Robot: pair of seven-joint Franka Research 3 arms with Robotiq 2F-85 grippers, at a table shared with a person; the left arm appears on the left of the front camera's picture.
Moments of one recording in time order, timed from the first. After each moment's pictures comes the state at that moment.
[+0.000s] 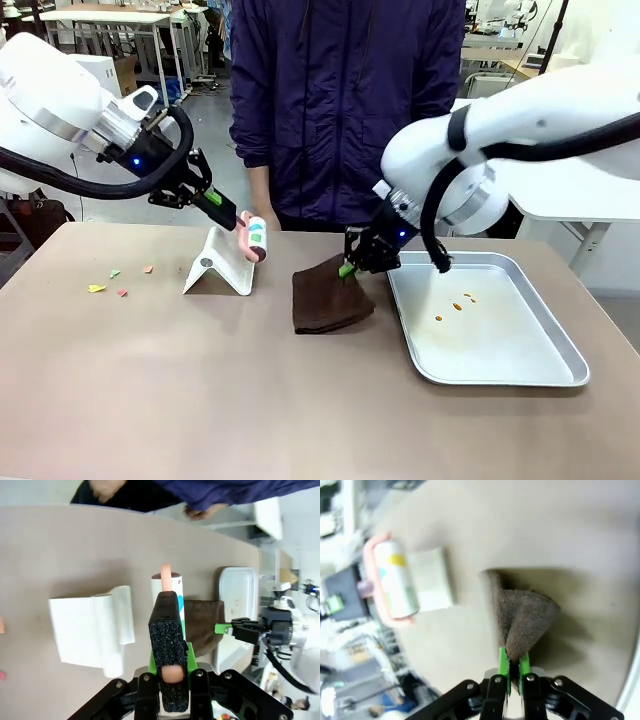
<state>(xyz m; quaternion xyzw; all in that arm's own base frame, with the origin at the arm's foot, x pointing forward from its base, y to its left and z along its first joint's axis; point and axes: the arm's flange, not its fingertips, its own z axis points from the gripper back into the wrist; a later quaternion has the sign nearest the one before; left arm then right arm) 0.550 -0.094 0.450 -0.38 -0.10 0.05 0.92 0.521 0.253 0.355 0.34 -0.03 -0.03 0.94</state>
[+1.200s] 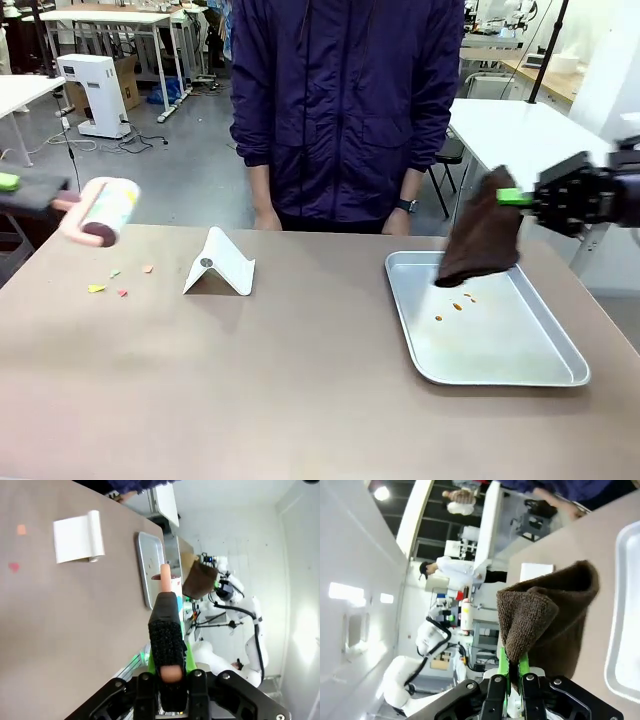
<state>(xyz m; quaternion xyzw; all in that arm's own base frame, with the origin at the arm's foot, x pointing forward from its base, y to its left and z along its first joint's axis) 0.346 0.169 0.468 -0.59 -0.12 0.04 0.79 0.336 0.002 0.484 0.56 -0.21 -0.05 0.80</state>
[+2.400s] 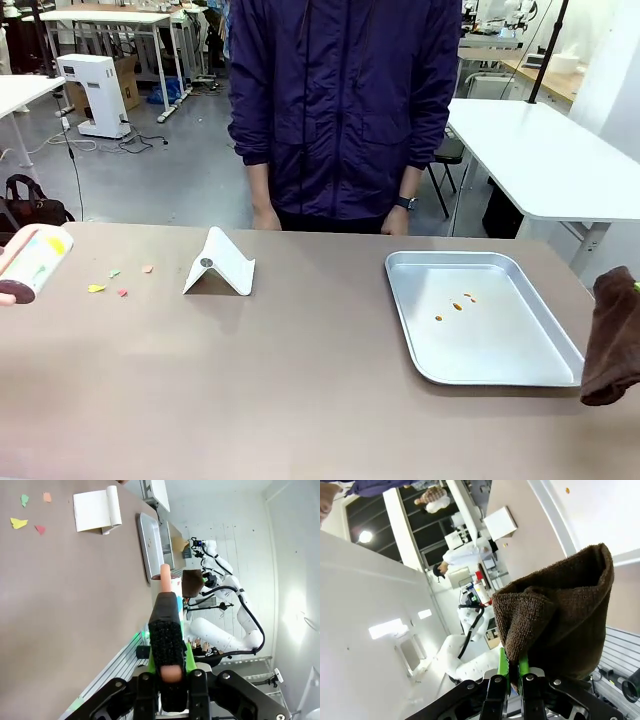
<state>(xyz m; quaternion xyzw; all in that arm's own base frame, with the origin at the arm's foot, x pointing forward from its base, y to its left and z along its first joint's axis) 0.307 0.236 0.412 -0.62 -0.10 0.00 0.78 0.256 -0.133 0.421 0.60 0.02 -0.20 0.77</state>
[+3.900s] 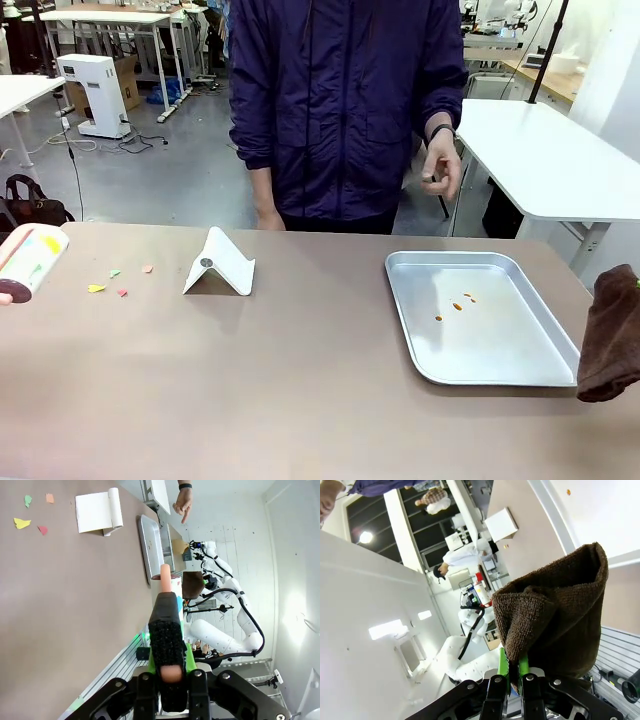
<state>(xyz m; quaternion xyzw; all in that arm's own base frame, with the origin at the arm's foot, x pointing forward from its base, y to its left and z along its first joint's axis) 0.305 0.239 0.412 -0.62 -0.10 0.01 0.78 0.255 -0.134 0.423 0.60 0.02 -0.20 0.77</state>
